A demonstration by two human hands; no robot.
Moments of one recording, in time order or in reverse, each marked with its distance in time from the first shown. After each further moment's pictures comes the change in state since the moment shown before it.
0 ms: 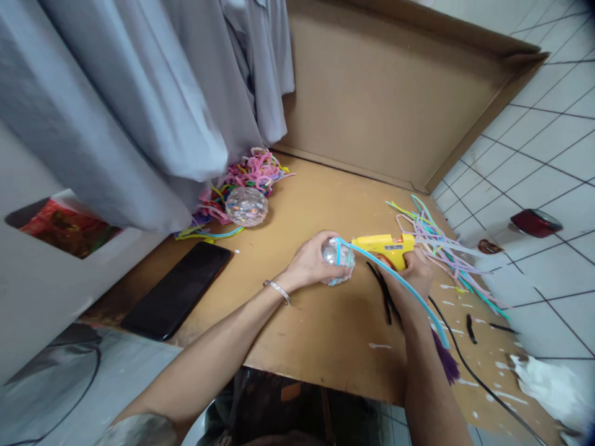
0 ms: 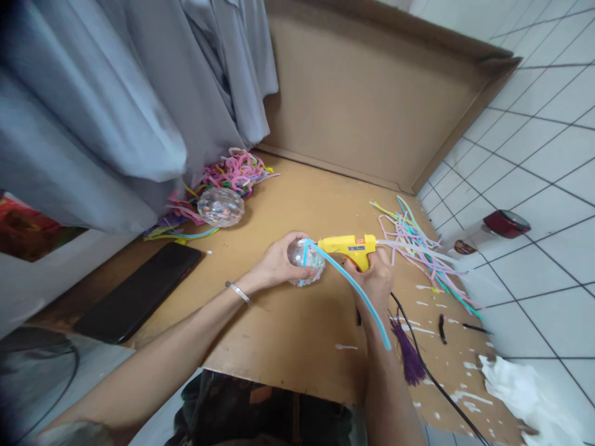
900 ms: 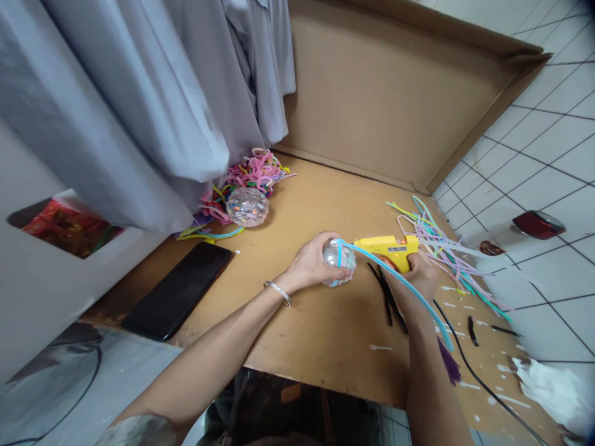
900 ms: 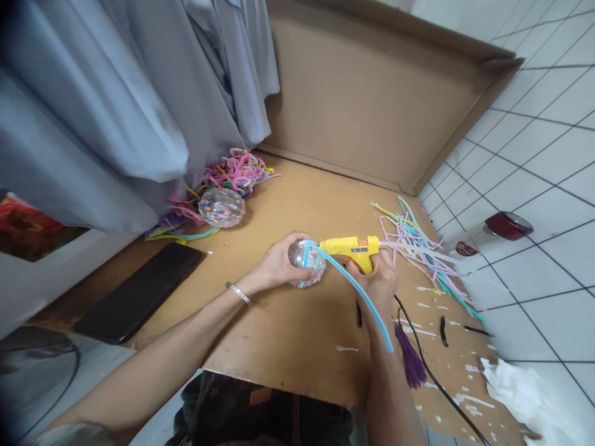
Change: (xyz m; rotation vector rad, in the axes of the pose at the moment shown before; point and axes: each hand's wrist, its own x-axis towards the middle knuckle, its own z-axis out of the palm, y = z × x) left_hand -0.001 -0.001 0.000 0.017 0.012 0.023; right_hand 0.001 -0.007 -0.006 0.037 0.008 0.020
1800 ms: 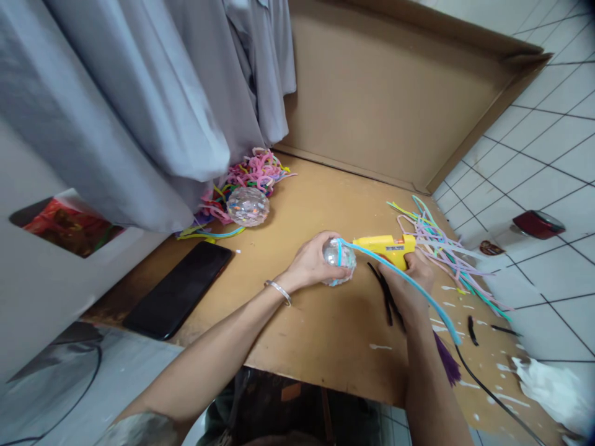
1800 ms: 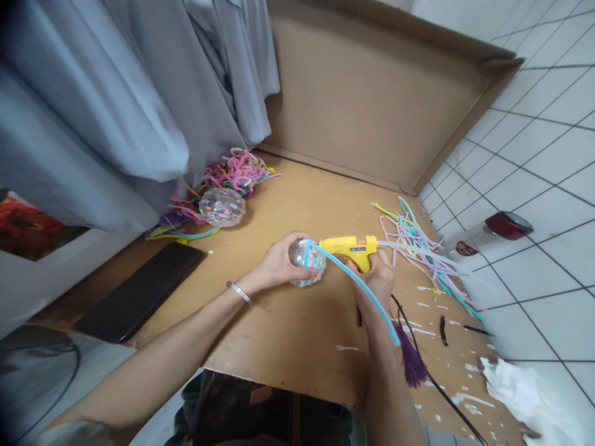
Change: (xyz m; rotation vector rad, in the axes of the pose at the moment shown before) left_hand 0.000 0.000 0.001 -0.025 0.000 0.005; right_hand -0.001 -0.002 0.004 0.027 -0.026 0.034
